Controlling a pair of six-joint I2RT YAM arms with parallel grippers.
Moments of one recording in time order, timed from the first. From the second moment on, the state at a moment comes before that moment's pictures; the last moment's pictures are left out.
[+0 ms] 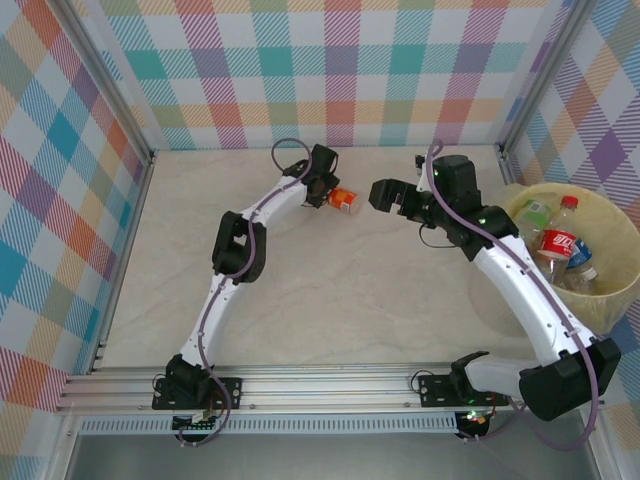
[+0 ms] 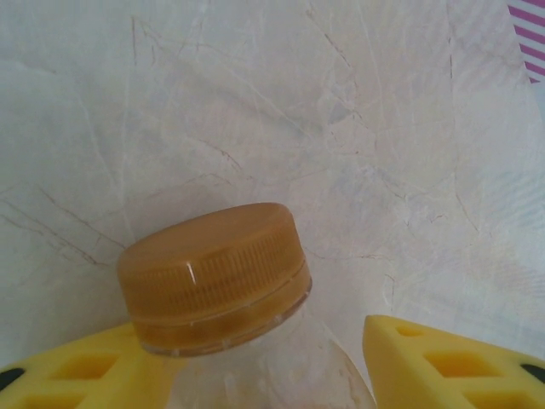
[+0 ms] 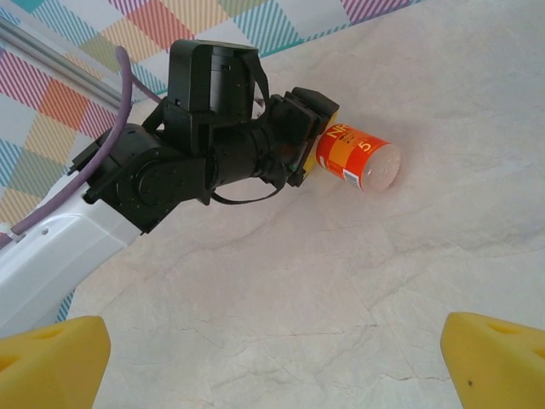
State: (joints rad) left arm -0.49 2.61 2.35 -0.65 -0.12 -1.29; right arm 0.39 1.22 1.27 -0.62 -0.21 0.54
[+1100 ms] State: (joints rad) left arm -0.55 1.74 1.55 -0.29 0.20 -0.88; right arm 0.51 1.40 1.19 -0.40 -0.52 0.60
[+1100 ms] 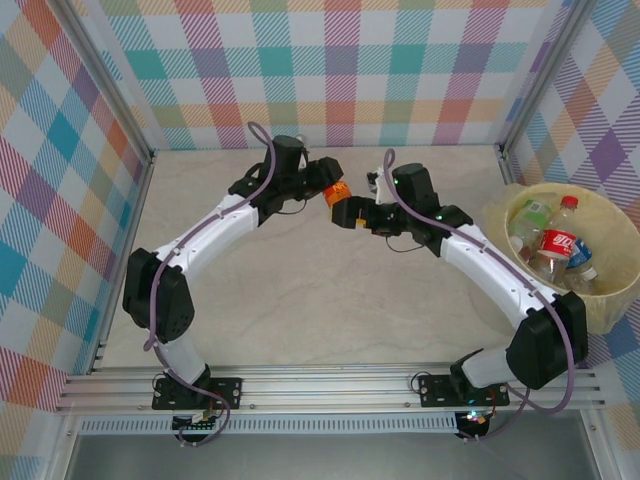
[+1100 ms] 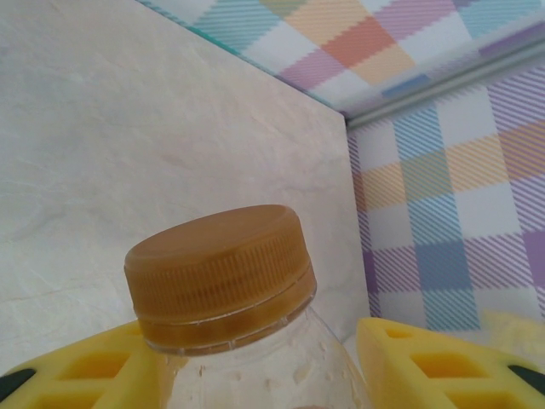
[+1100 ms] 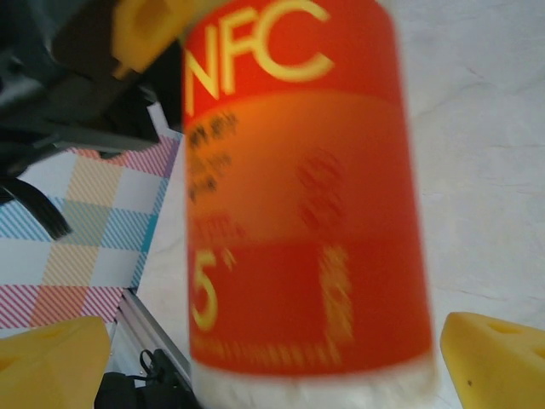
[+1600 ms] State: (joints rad) left arm -0.56 1.71 1.53 -0.21 0.35 -0.85; right arm 0.52 1.42 1.19 -0.26 -0.48 0.65
